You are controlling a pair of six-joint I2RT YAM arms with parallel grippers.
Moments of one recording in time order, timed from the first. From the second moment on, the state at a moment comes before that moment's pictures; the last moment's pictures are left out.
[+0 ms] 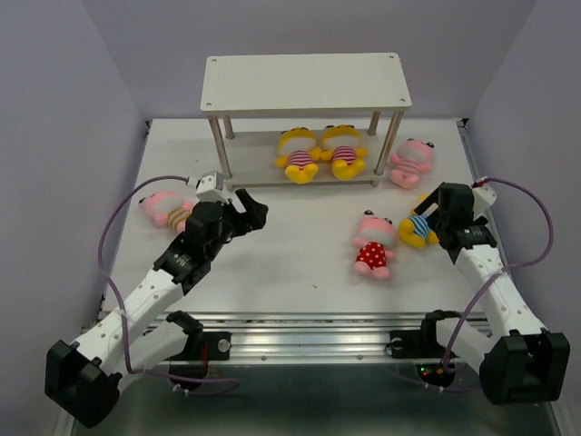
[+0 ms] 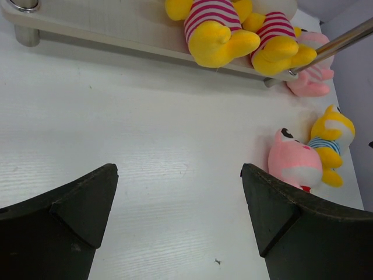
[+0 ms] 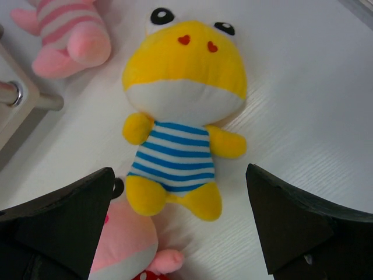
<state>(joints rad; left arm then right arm) -0.55 0.85 0.63 -0.09 -0.19 -0.65 0.09 0.99 0.75 -0.47 0.48 0.71</state>
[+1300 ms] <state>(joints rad) -0.55 0.95 0.61 0.01 -0.09 -0.62 -0.30 1.13 0.50 -0.23 0.06 0.69</state>
